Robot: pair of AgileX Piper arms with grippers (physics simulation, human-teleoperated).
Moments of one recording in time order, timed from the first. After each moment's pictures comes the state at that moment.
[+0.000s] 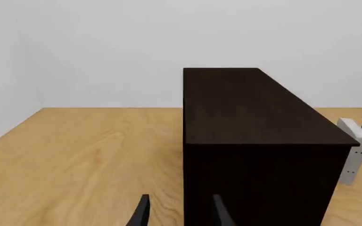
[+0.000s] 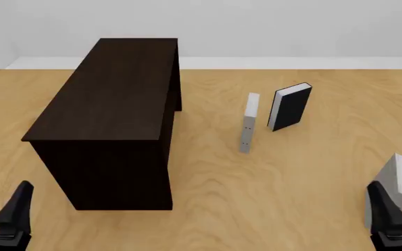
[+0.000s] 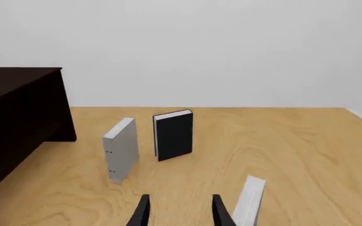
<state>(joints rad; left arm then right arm) 0.00 0.00 0.00 0.00 0.00 0.01 0.00 0.00 0.00 0.00</state>
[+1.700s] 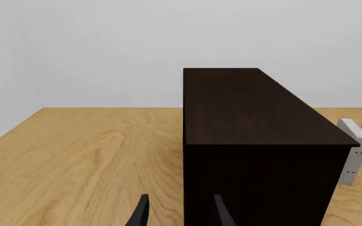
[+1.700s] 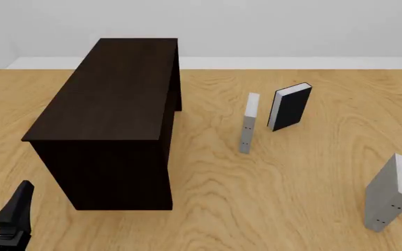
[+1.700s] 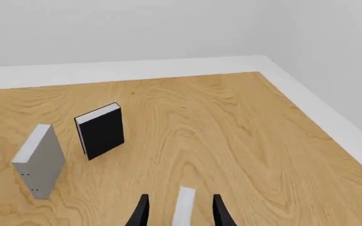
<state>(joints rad) 0.00 0.01 0.00 0.00 0.00 -0.31 0.46 -0.50 0.29 -0.10</state>
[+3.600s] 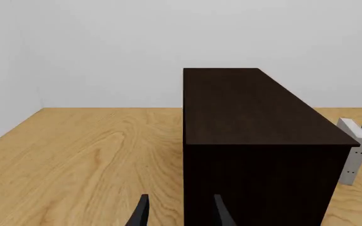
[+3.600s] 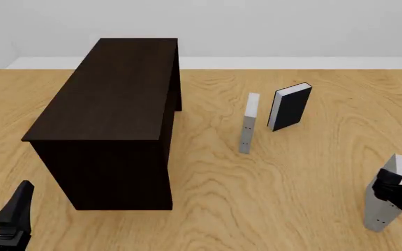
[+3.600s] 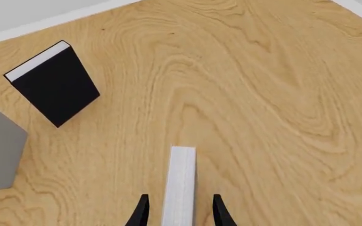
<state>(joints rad) 0.00 0.01 0.00 0.00 0.00 -0.37 1.00 -0.17 -0.31 0.08</state>
